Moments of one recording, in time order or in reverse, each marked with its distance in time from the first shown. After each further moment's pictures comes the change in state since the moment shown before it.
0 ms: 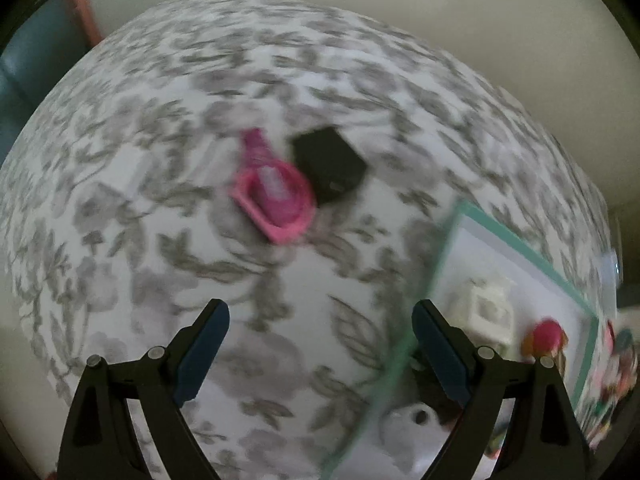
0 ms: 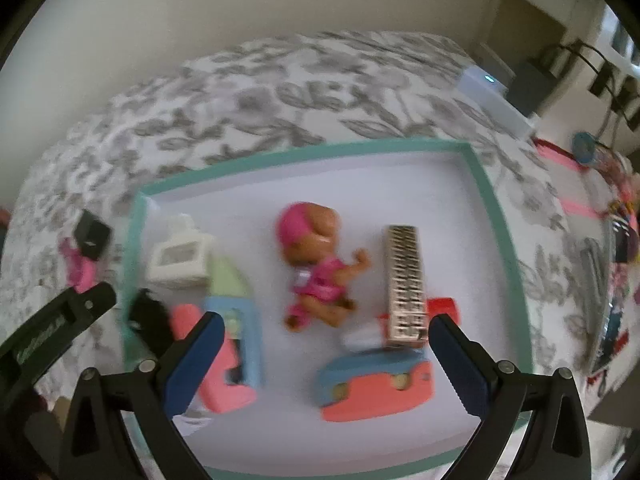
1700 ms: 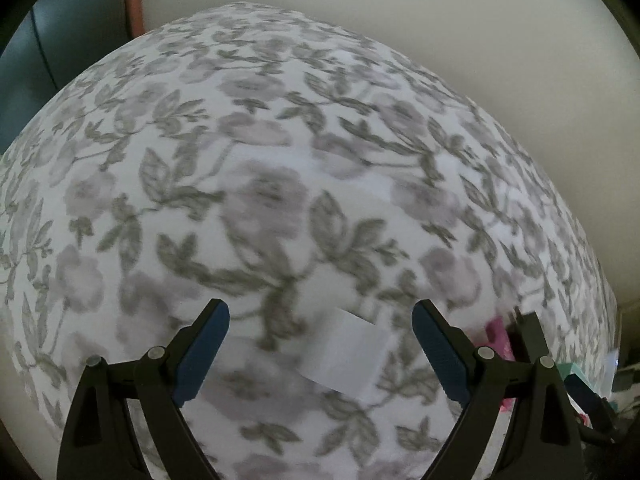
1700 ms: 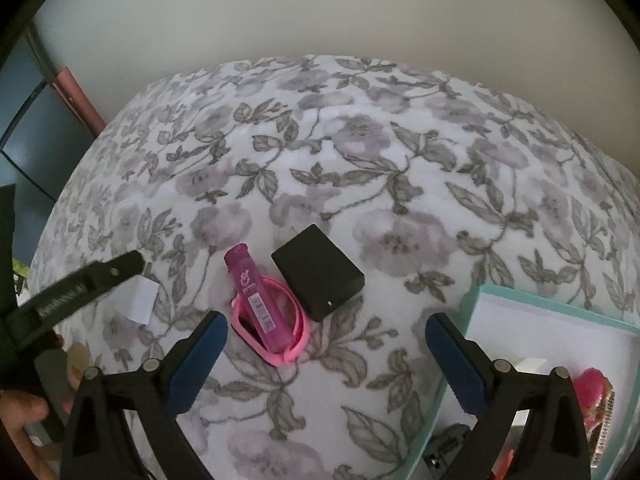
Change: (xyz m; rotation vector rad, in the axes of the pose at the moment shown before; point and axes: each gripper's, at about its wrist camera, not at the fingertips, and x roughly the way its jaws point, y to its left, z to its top) left arm 0.029 0.191 0.111 -0.138 -0.111 -0.066; right arm 0.035 0.219 0.036 -0.378 -0.023 0.244
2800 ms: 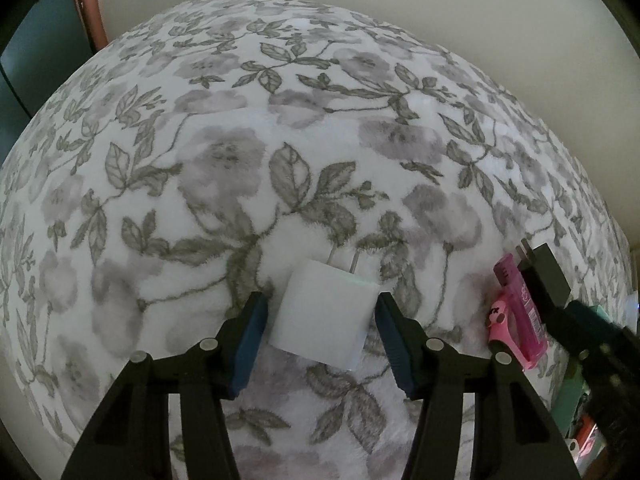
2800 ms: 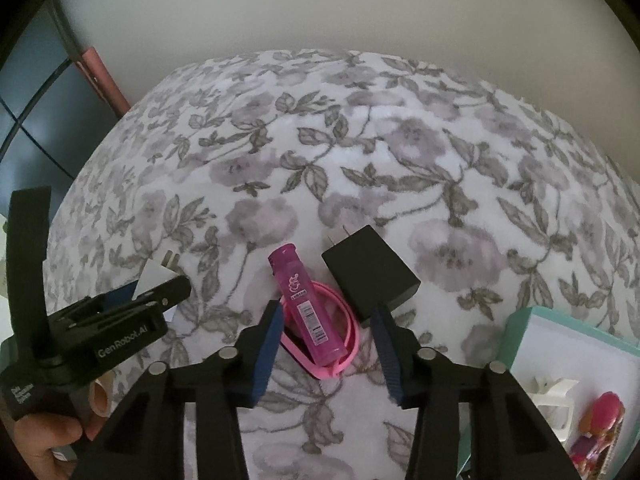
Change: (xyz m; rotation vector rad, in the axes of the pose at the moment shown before) left arm 0.018 -0.027 -0.026 0.164 0.065 0.014; right arm 0.006 0.028 0.003 -0.099 -0.008 0.044
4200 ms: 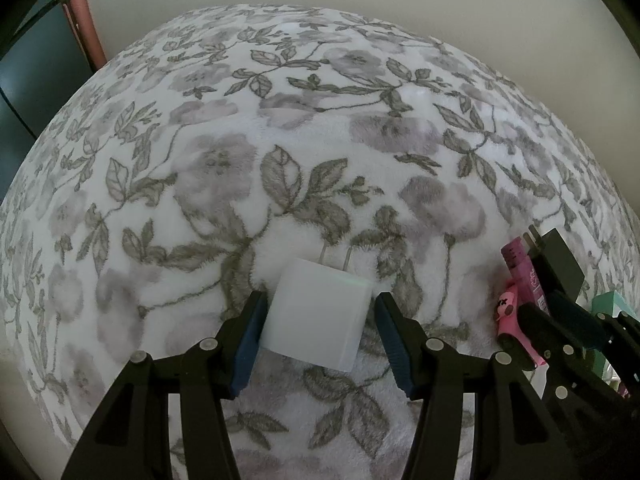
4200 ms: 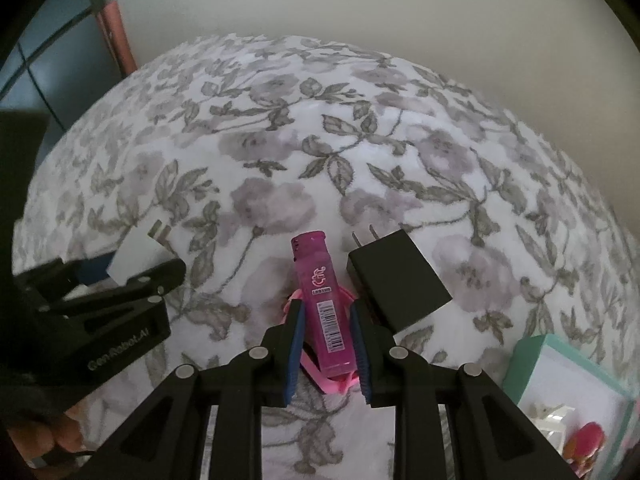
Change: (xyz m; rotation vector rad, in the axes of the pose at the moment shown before) left arm 0.006 -0.009 0.001 0.073 -0.021 0.057; right arm 0.026 0.031 -0.008 -0.178 0.003 -0.104
